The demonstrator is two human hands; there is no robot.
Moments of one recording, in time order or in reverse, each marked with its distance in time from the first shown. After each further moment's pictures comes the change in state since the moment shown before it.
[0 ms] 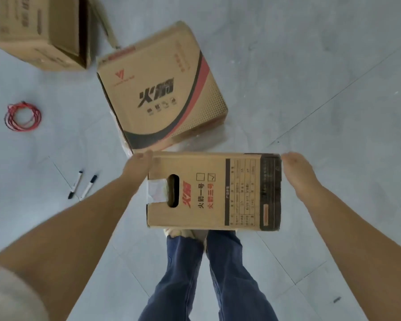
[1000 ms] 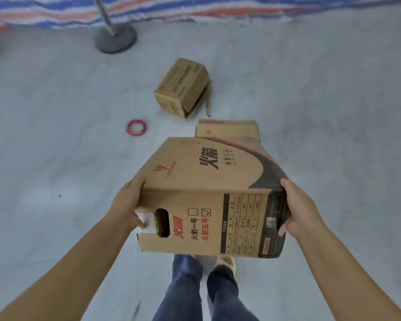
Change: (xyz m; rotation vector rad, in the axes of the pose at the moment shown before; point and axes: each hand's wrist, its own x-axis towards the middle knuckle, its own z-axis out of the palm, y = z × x) left_hand -0.328 -0.083 -0.185 -1.003 0.289 -0.175; right_hand -0.333 -0.113 -0.059 0.281 -0.261 -0.234
